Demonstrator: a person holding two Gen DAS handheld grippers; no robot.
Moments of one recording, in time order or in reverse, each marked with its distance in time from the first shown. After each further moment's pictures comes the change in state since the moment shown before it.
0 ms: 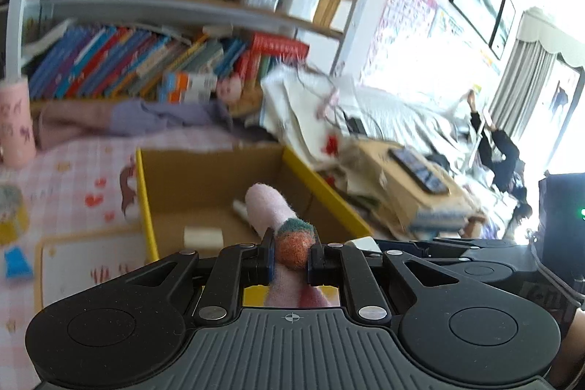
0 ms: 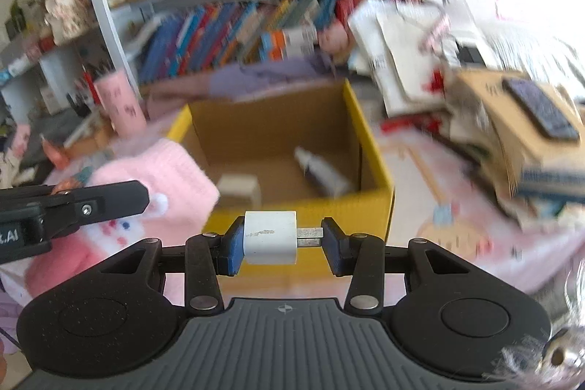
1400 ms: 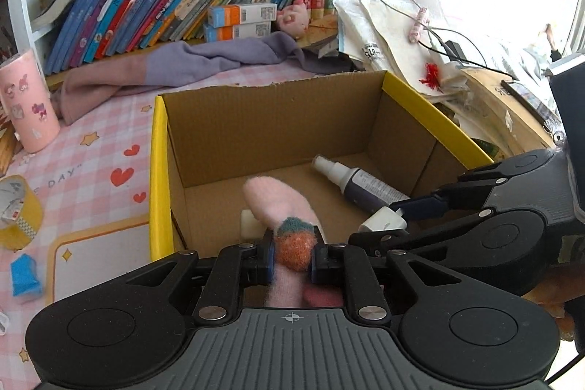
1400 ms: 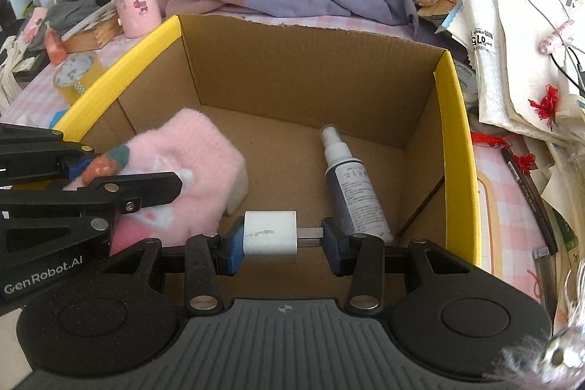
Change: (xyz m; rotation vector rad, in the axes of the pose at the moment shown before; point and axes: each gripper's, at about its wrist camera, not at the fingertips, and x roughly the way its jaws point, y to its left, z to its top) left arm 0.123 0.035 -0.010 0.059 0.228 0.260; right arm 0.160 -0.010 0.034 -0.302 0.298 0.114
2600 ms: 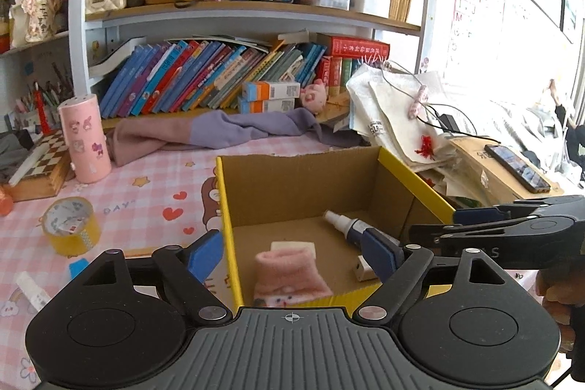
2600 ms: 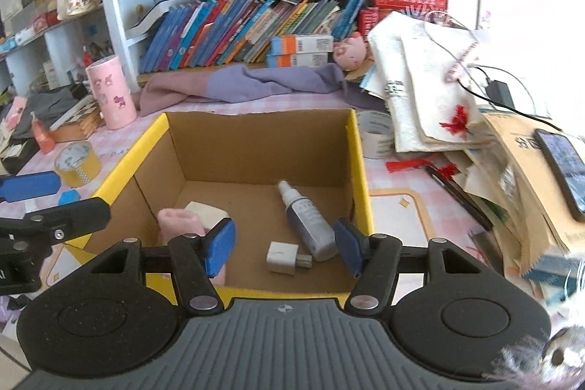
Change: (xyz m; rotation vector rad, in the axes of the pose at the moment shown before) left arm -0.098 0.001 -0.025 -0.051 -0.245 0.059; right arm -0.096 0.004 -0.037 0.170 -0.281 -0.125
